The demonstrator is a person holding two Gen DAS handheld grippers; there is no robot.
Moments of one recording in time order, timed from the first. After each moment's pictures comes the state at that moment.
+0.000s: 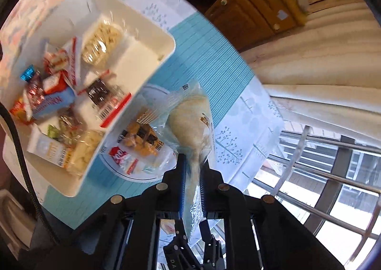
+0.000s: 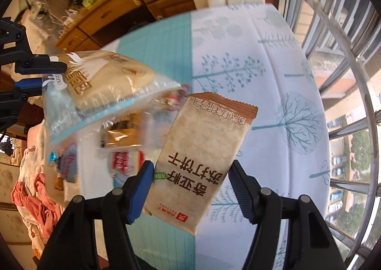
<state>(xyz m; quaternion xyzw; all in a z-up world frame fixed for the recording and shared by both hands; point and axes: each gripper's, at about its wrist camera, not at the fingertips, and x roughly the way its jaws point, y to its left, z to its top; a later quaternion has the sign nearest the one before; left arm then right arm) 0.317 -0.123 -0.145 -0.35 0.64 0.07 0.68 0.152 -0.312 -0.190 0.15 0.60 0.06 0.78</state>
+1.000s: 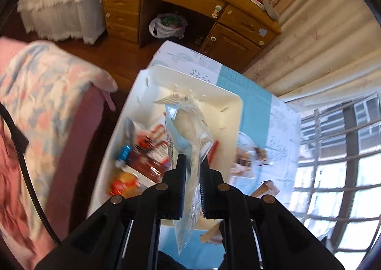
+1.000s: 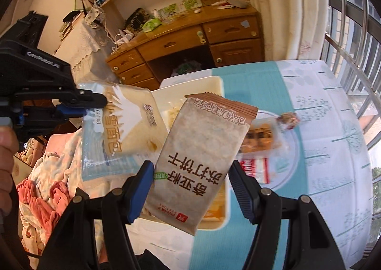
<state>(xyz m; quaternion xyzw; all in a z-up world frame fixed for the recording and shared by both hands) 0.251 0.065 -0.093 -0.18 0.58 -0.01 0.80 0.094 -0.103 -0.122 0.14 0.46 0.10 0.87</state>
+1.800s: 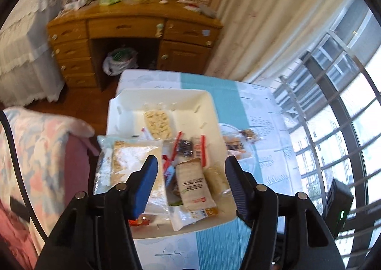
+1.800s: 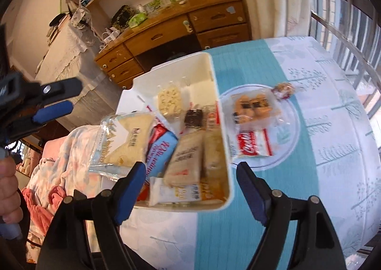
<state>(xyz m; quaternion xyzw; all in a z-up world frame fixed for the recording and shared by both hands) 0.203 0.057 -0.092 -0.06 0.49 -0.16 0.86 0.068 -0.124 -0.147 0.19 0.49 0.06 0.85</state>
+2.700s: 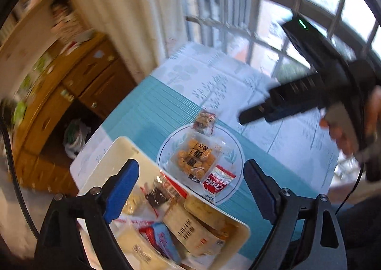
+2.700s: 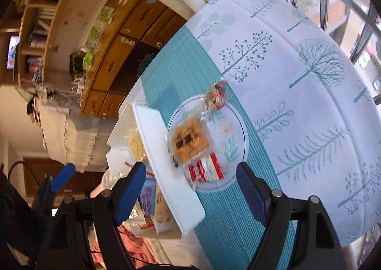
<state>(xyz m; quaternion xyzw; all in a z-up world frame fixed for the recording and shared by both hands) 0.235 -0.158 -0.116 0.31 0.45 -0.37 0.75 0.152 -0.313 -0.188 0.43 0.55 0.01 0.71</state>
